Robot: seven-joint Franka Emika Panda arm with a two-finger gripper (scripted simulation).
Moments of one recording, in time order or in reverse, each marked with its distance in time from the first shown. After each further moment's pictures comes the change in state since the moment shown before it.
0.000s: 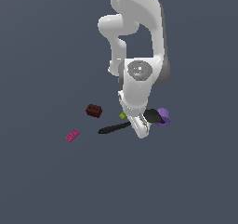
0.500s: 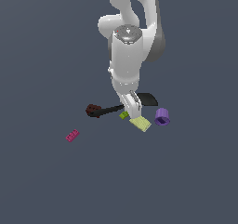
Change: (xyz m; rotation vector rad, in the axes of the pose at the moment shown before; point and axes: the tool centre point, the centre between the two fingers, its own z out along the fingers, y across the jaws) arm 0.016 0.049 -0.076 0.000 -0.001 0.000
